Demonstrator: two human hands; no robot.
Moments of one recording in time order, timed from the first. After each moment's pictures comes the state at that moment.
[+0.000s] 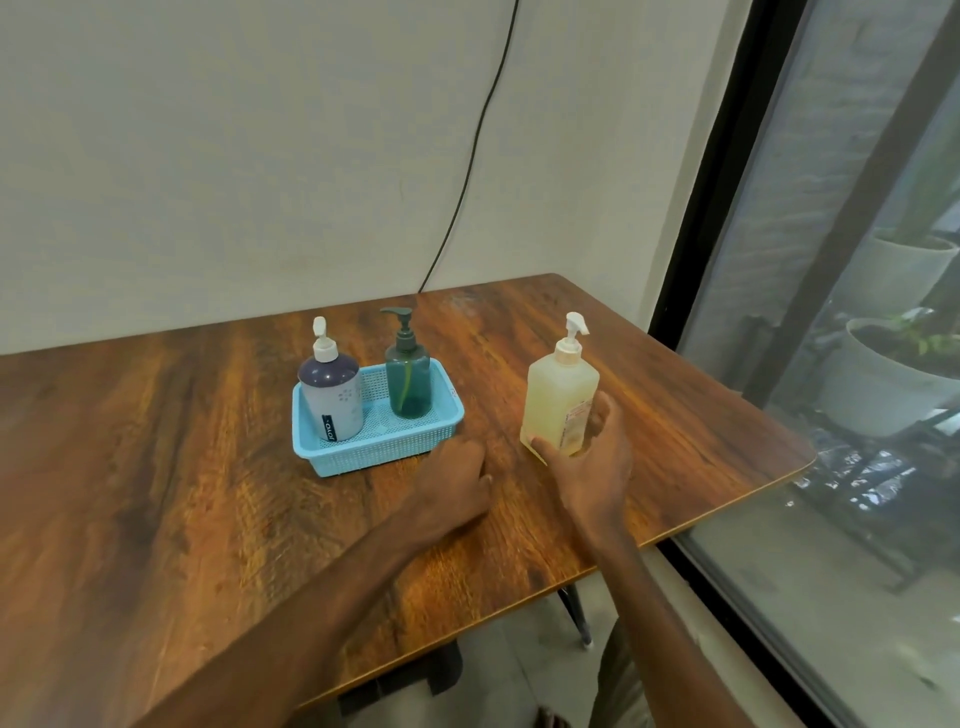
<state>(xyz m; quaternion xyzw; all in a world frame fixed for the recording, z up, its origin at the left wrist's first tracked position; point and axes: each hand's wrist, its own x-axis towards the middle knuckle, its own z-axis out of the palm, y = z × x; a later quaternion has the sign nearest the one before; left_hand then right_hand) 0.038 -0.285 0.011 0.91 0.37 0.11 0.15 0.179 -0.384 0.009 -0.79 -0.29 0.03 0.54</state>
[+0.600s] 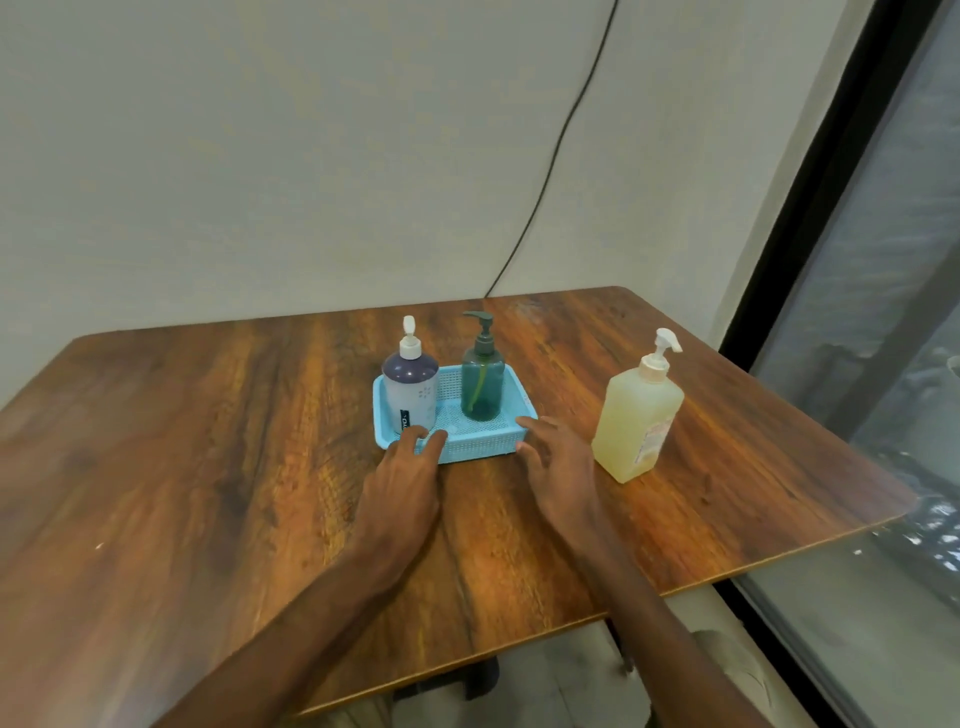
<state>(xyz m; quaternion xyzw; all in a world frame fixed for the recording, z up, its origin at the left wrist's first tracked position) -0.082 -0.262 -0.001 0.85 0.49 0.18 0.06 0.112 -0.317 0.001 -0.75 -0.52 0.06 0.40</state>
